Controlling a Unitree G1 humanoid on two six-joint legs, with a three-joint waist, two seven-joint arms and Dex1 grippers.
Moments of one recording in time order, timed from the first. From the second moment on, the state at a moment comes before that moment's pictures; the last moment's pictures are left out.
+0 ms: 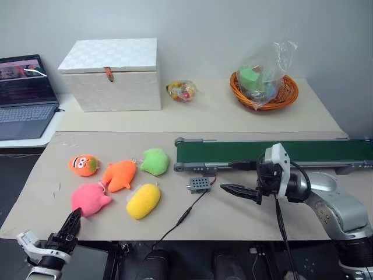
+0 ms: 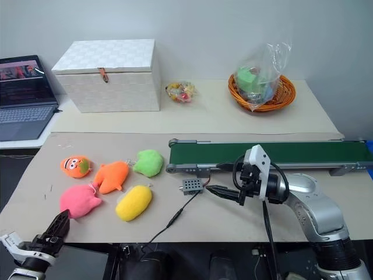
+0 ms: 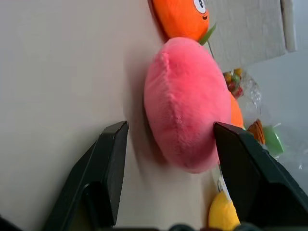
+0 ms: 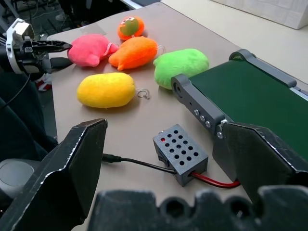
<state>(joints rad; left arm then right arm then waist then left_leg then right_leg) 0.34 0.26 0.76 0.10 -1.19 0.67 -0.54 -0.20 -0.72 -0.02 -0.31 0.59 0.49 1.00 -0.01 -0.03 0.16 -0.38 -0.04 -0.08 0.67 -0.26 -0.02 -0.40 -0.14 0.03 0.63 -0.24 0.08</state>
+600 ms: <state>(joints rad) 0.24 0.15 0.65 -0.15 -1.27 0.69 -0.31 -0.21 -0.71 -0.02 -0.31 0.59 0.49 0.98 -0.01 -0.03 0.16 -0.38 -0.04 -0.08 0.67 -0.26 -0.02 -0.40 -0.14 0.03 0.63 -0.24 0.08</state>
